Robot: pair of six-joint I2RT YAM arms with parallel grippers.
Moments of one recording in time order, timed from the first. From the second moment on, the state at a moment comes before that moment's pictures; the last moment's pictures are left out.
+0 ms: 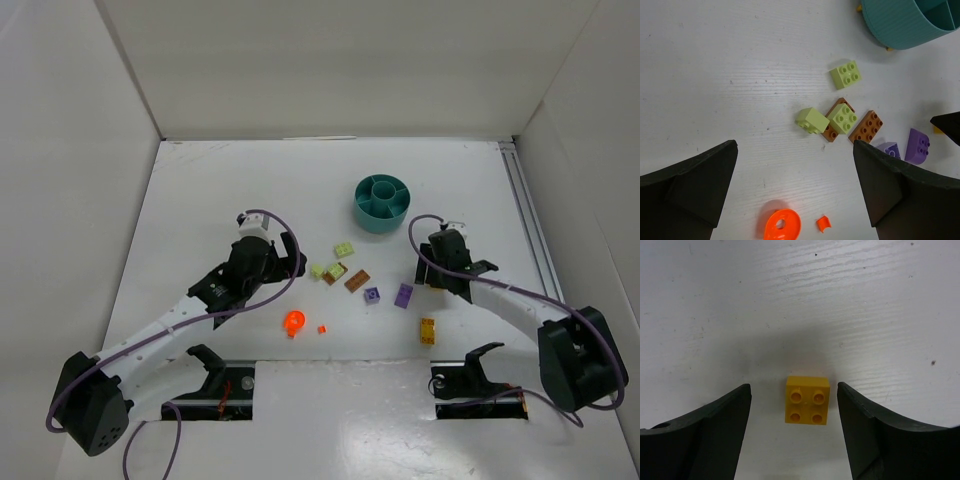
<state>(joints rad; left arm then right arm) -0.67 0.93 0.56 -0.18 -0.23 -0.66 0.36 1.19 0.53 -0.28 0.30 0.44</state>
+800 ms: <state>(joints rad) -0.67 0.93 0.55 -0.19 -0.24 -0.66 0.35 1.27 0.61 -0.31 0.24 0.38</state>
